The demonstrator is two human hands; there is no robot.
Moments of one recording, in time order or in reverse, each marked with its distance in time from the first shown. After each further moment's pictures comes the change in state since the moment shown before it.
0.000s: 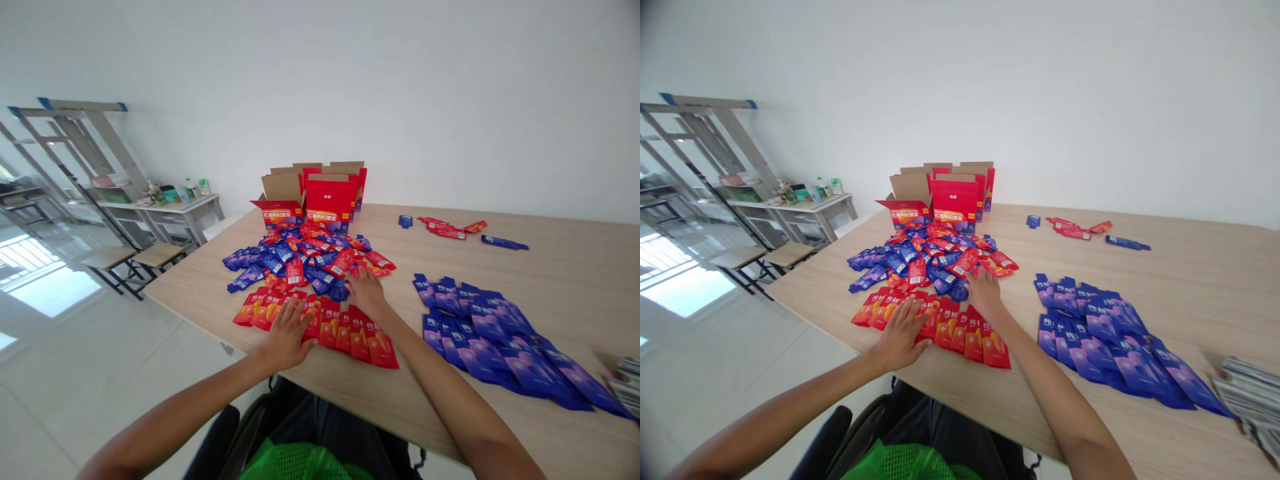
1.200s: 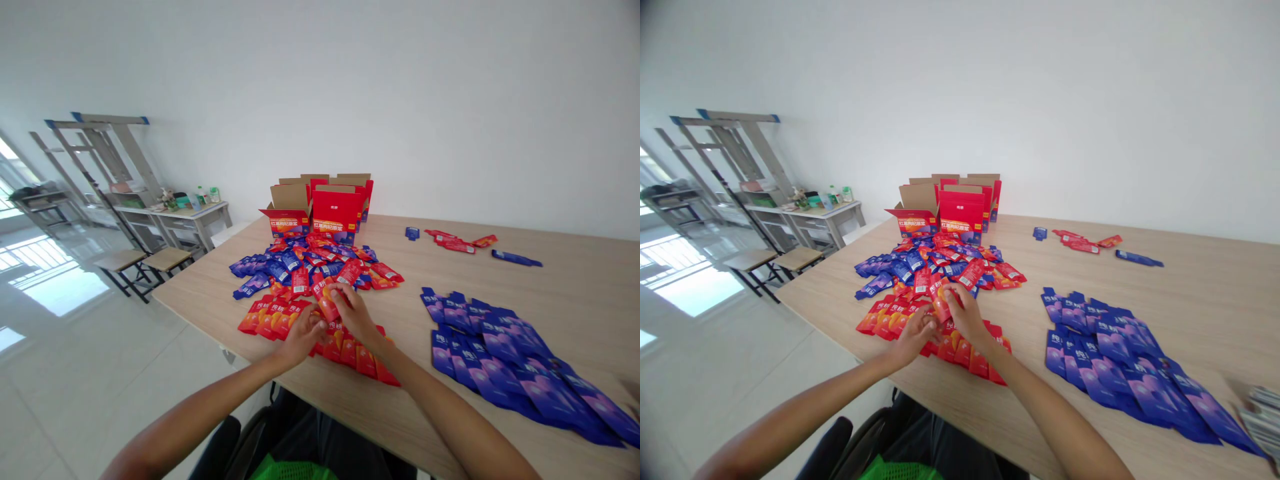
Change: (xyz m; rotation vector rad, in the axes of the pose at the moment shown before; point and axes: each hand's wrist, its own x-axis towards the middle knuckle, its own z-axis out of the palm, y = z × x) left_hand 0.035 0.019 0.000 -1.467 0.100 -0.279; right_hand -0.028 -0.061 -0.017 1.160 0.267 -0.146
